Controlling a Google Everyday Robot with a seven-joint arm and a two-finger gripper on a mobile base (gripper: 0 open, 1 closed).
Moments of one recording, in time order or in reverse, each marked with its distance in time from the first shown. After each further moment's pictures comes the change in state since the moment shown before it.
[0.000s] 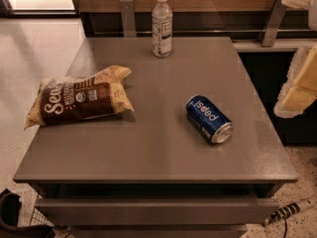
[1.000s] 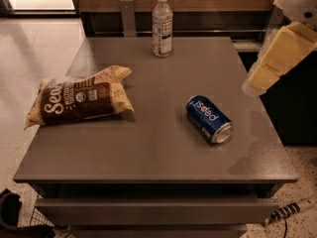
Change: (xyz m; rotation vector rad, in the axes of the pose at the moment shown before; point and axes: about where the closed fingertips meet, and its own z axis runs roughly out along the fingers) arm -0.017 -0.025 0.023 -0.029 -0.043 0.224
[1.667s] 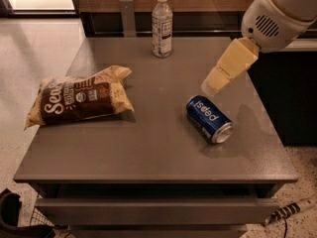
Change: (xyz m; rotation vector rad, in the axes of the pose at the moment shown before) arm -0.014 0.005 0.070 -0.125 0.044 0.321
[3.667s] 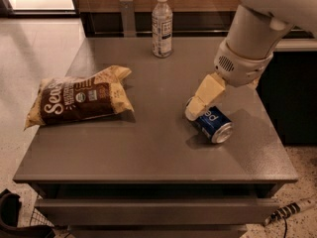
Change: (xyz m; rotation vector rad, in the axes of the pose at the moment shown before) arm 0.038 0.011 0.088 -0.043 0.287 0.273
